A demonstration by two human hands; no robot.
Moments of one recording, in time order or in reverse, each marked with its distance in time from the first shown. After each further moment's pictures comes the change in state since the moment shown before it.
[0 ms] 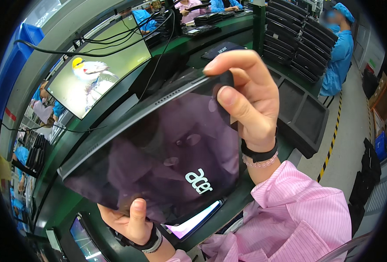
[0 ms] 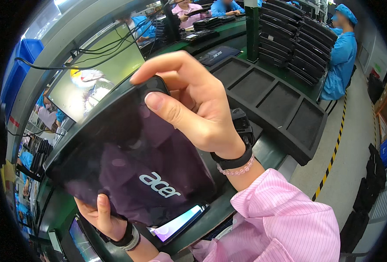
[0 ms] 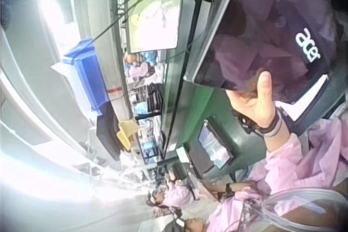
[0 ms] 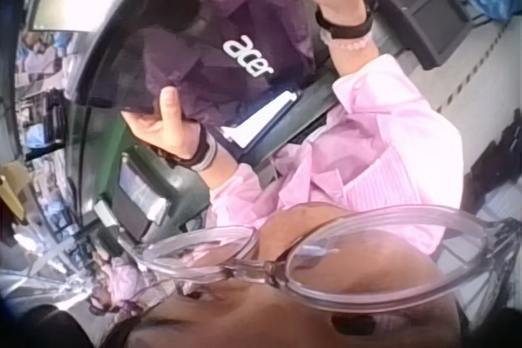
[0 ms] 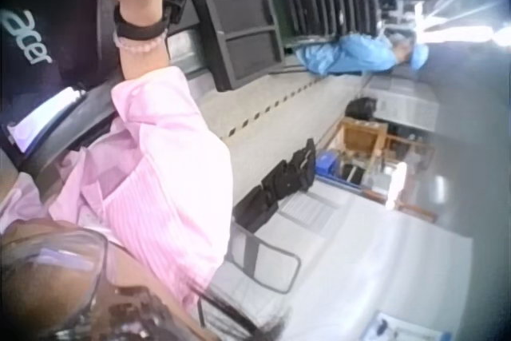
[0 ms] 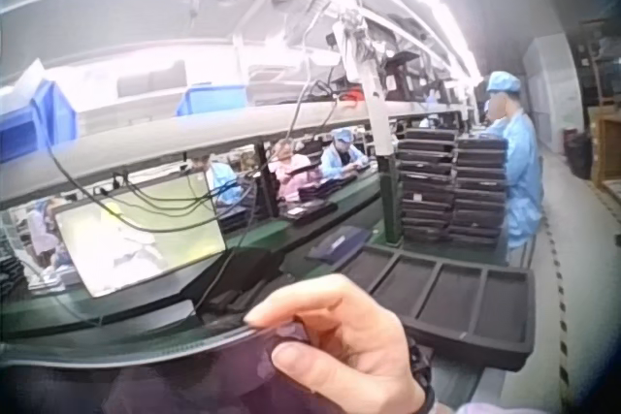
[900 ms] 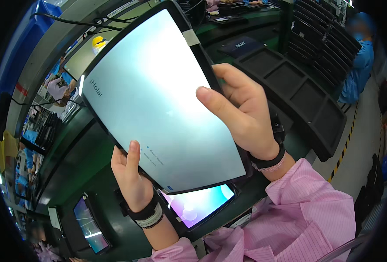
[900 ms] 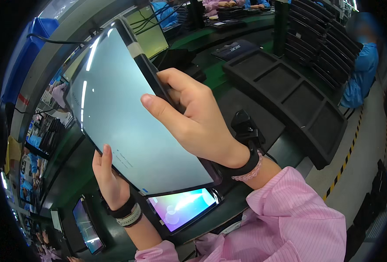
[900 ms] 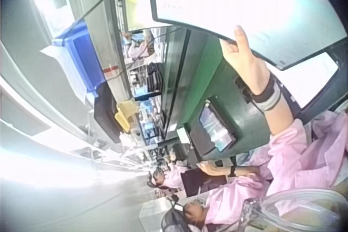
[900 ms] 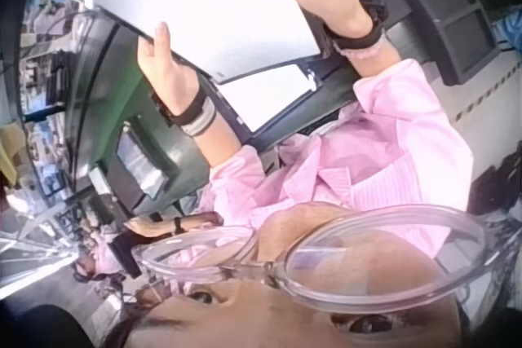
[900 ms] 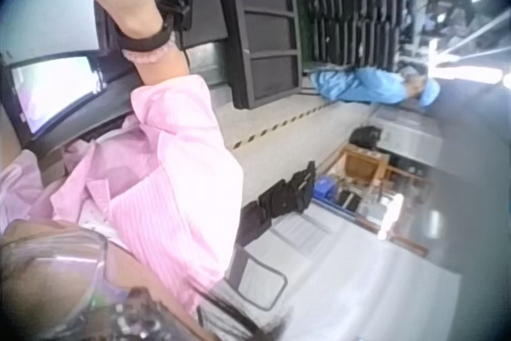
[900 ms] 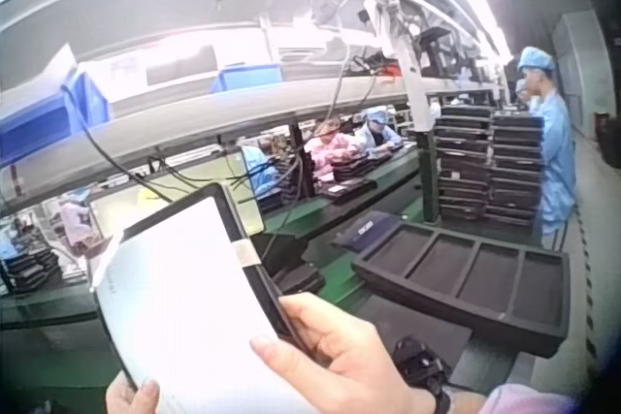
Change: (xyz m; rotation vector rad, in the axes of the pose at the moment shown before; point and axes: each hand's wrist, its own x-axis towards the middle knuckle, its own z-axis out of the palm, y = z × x) left_hand 0.038 -0.024 -0.024 -0.124 -0.102 -0.389; right_hand -0.011 0.016 0.052 0.103 0.115 0.392
